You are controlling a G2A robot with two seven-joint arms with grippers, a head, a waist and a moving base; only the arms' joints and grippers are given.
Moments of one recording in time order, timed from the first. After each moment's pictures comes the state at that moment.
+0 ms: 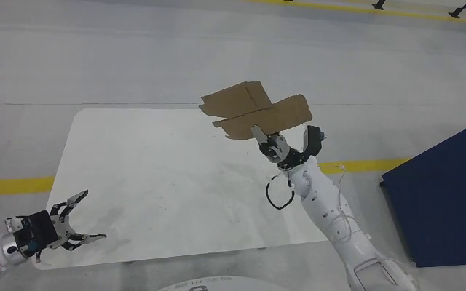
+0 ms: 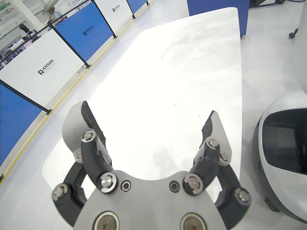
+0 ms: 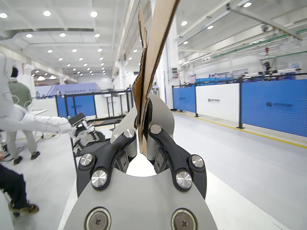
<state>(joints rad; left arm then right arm) 1.89 -0.87 -1.64 -1.60 2.00 -0.80 1.00 -1.42 -0.98 1.26 -1.46 -1.01 -0.97 -0.80</state>
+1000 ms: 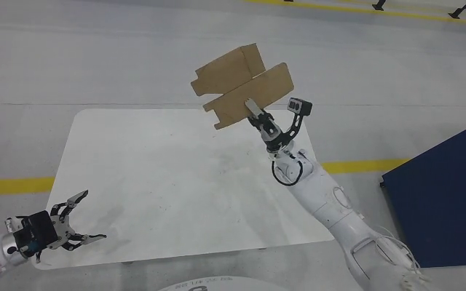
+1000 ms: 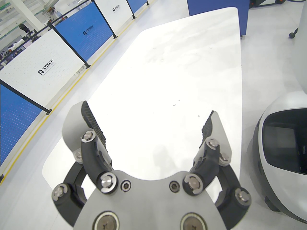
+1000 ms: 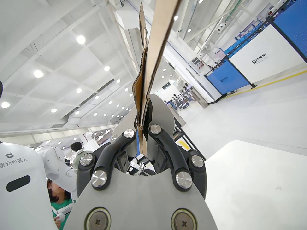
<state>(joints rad) 1.89 -0.87 -1.64 -1.60 2.00 -0.80 1.00 -1.22 -0.94 0.98 -1.41 0.29 -0.99 0.06</state>
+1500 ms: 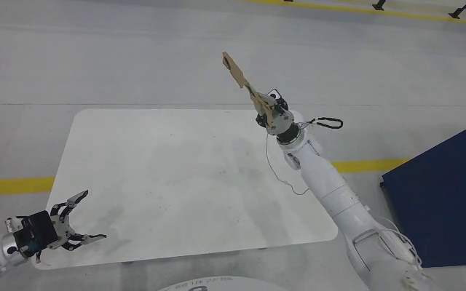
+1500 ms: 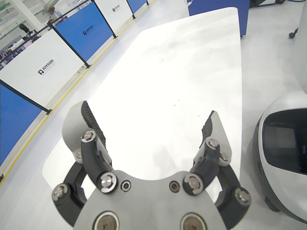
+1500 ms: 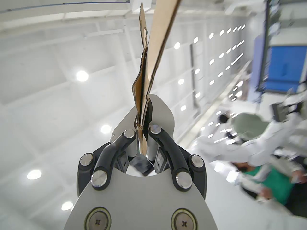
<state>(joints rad) 1.89 -0.87 -1.64 -1.60 2.00 -0.80 1.00 -1.12 -0.94 1.05 -1.31 1.71 0.13 1.22</state>
